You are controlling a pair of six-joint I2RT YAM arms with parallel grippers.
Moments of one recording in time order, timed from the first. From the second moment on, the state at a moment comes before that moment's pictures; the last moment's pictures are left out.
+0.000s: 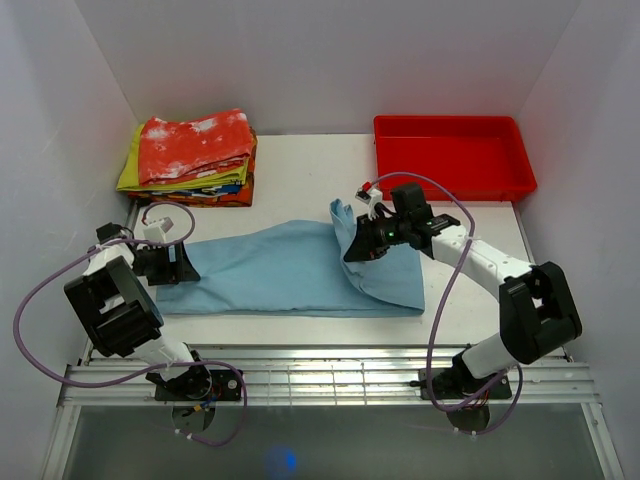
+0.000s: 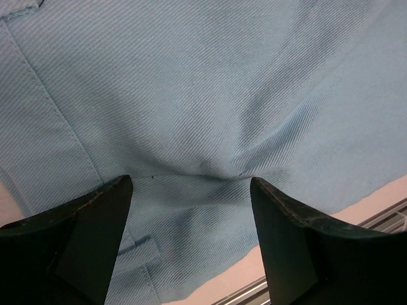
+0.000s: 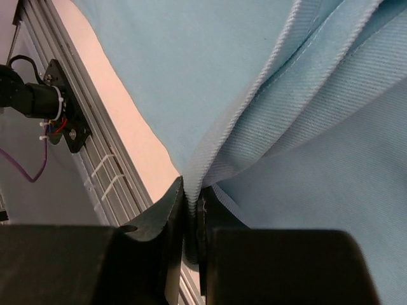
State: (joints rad) left arm 0.57 1.57 0.90 -0.71 0.65 0.53; right arm 0.48 1.48 0.97 -0.27 -0.74 0.15
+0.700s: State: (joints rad) left arm 0.57 1.57 0.89 -0.71 0.63 0.52; right arm 0.64 1.71 0.93 -0.02 -0.64 0.30
